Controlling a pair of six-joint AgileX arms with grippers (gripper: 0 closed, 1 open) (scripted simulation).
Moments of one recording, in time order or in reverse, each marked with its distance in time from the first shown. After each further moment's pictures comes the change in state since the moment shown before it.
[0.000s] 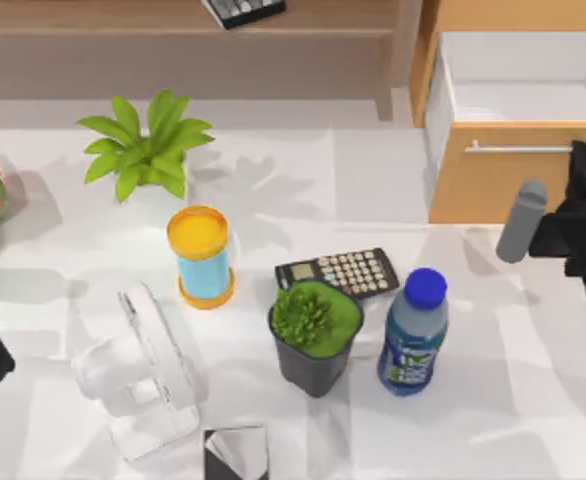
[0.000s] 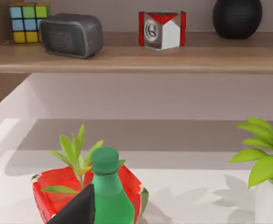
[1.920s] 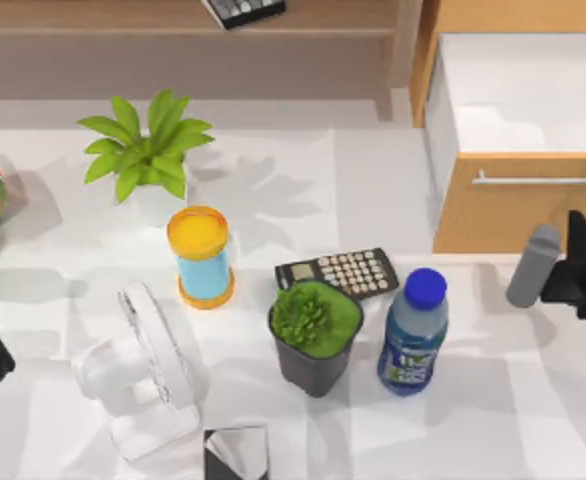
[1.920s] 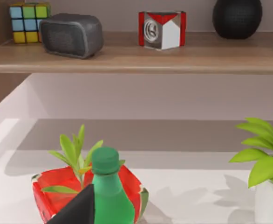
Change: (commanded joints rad) left arm 0.000 0.000 0.000 0.000 0.000 0.000; right arm 0.048 -0.046 -0.178 0.120 0.048 0.002
